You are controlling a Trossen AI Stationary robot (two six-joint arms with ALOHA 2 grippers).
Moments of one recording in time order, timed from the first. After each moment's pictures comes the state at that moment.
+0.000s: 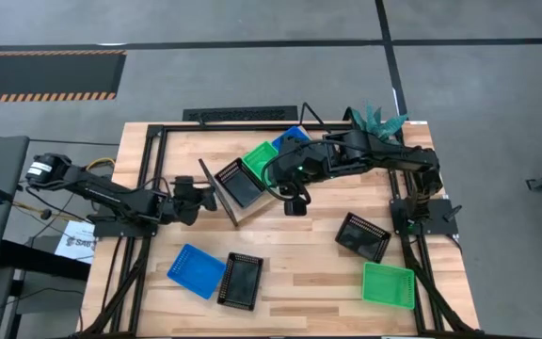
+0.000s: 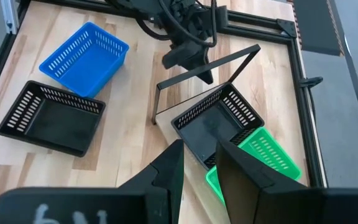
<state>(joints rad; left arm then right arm) -0.21 1.00 0.29 -0.05 -0.84 -1.28 0.09 1.89 2.32 -1.23 0.16 -0.08</state>
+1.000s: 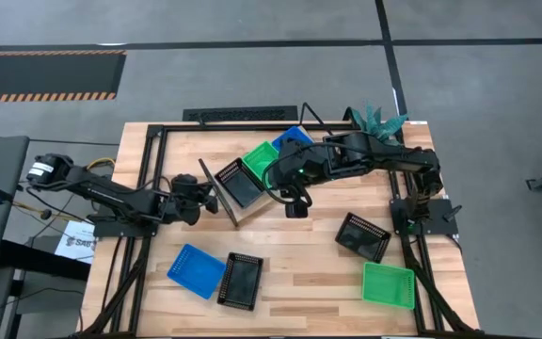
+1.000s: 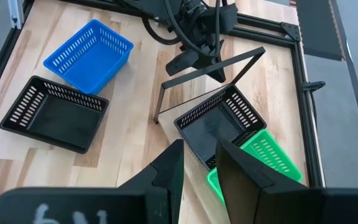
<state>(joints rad) -0.19 1.04 0.29 -0.02 -0.92 -0.97 0.10 1.89 2.32 -1.23 0.16 -0.11</state>
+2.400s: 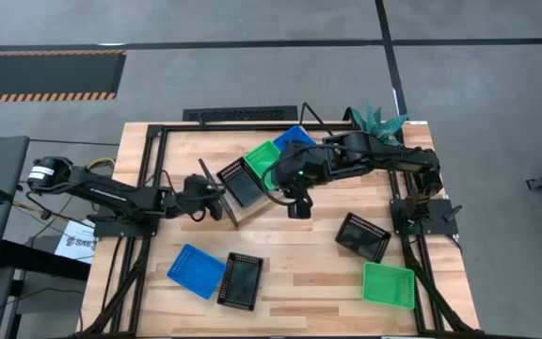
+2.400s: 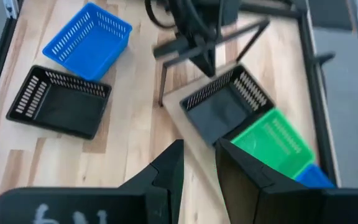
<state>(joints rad) -0.09 1.06 0.29 0.13 -0.56 -0.77 0.10 1.89 2.32 -1.31 0.16 -0.02</state>
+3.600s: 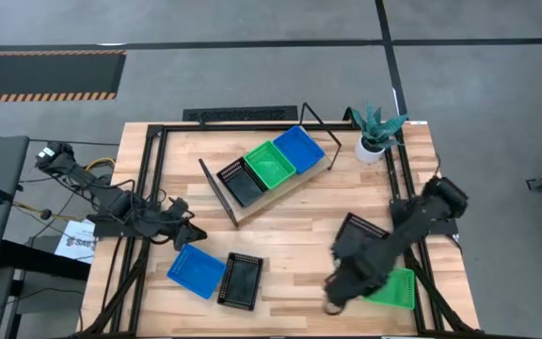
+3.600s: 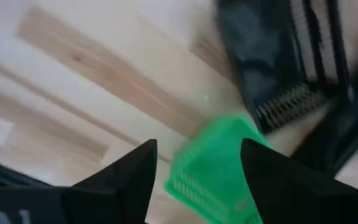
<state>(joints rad) -0.57 0.60 0.29 -0.22 -0.38 -1.23 0.67 1.81 1.64 -1.54 0.04 1.65</state>
